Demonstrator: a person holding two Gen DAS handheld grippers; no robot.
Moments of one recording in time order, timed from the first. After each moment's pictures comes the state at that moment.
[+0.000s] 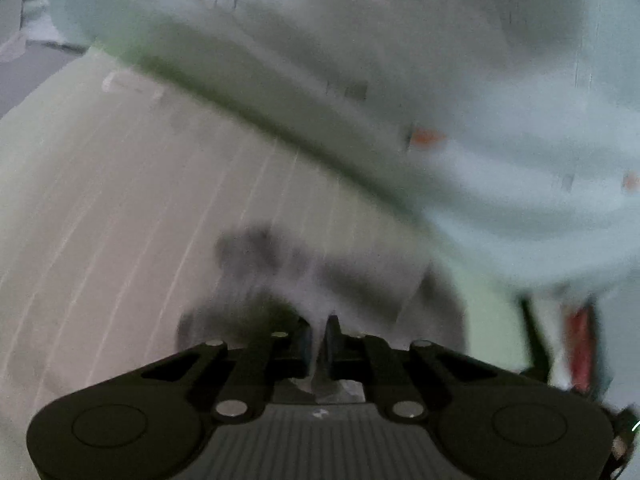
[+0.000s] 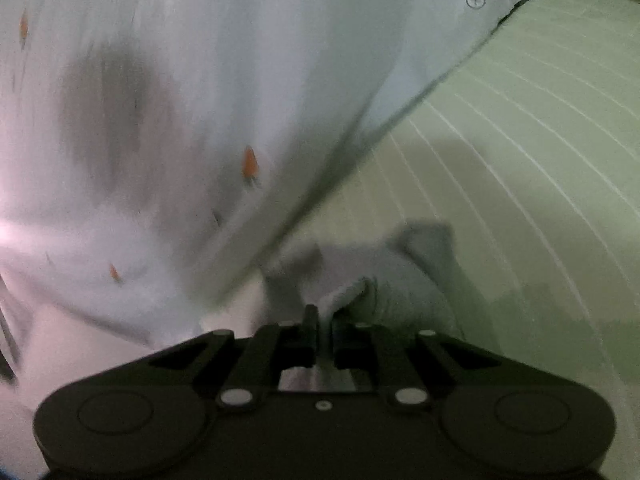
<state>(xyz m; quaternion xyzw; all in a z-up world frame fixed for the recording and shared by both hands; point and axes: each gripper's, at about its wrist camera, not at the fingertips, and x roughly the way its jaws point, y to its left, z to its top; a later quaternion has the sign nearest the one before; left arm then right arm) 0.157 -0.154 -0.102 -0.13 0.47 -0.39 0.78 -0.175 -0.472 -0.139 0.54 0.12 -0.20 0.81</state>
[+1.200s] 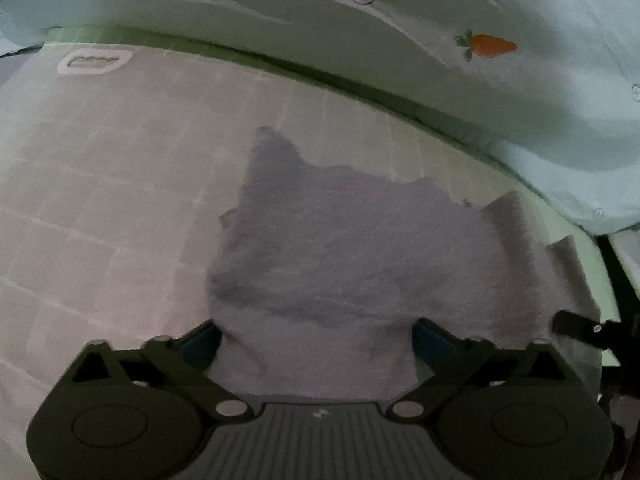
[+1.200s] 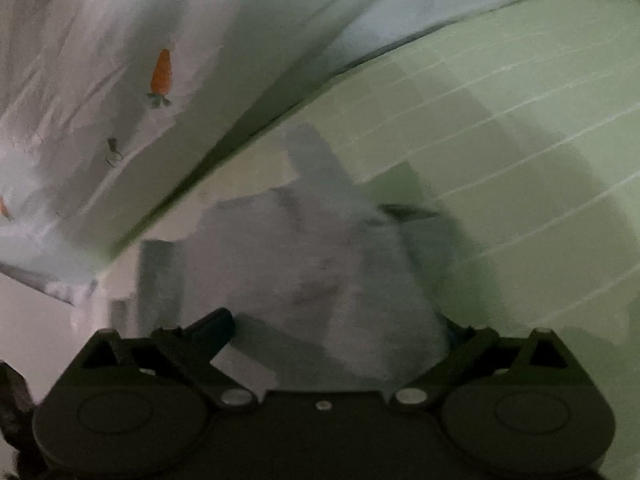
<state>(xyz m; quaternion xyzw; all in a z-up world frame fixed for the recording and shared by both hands) 0.163 -0.224 -0.200 0.04 0.50 -0.37 0.78 -0.061 -0.478 -0.207 0.45 0.30 -0.22 0.81</state>
